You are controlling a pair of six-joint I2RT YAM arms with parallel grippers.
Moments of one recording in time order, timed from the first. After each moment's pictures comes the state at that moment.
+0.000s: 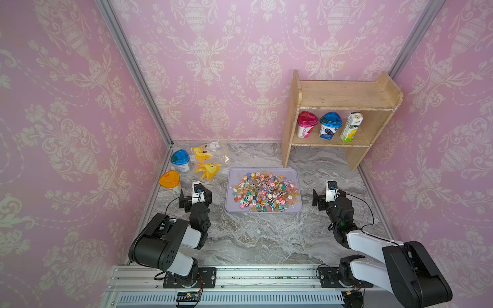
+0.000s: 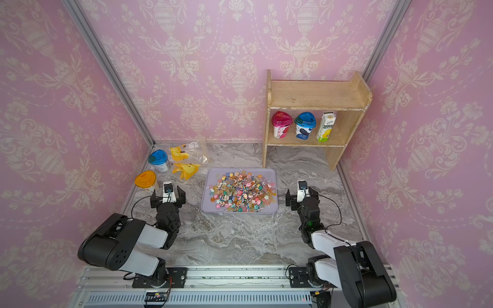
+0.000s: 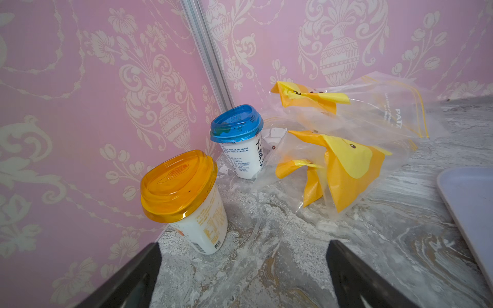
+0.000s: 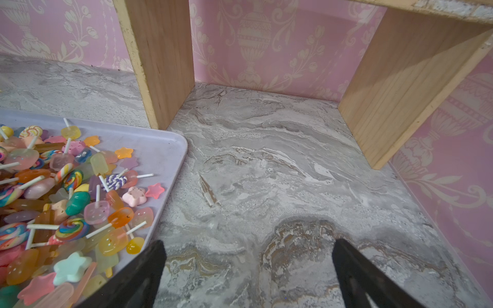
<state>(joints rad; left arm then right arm) -0.24 1.50 0.12 1.29 -0.69 0.21 0.14 1.19 0.18 0.74 0.19 -0.08</state>
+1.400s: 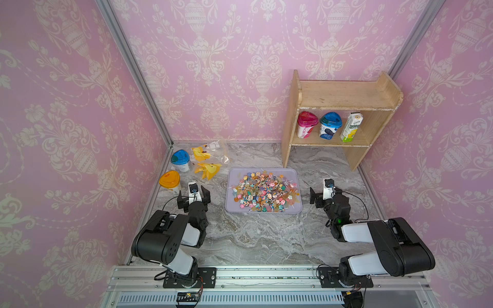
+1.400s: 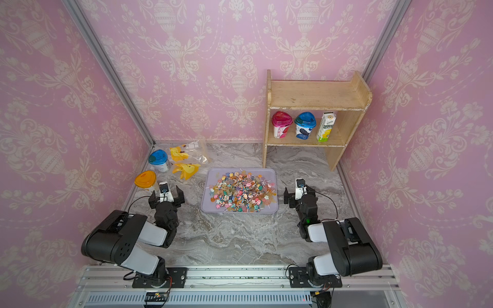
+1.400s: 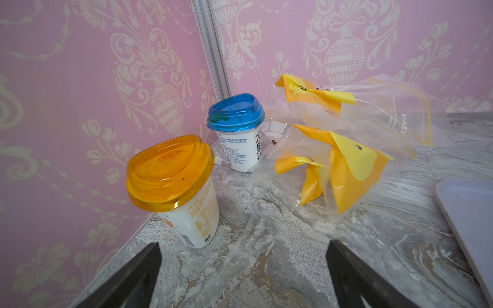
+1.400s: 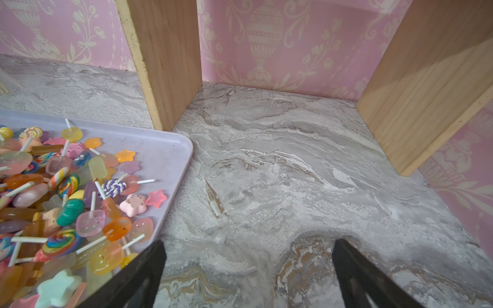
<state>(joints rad) -0.18 1.55 0.13 1.30 -0.61 0.09 0.12 1.43 0.21 0.96 0.13 -0.07</state>
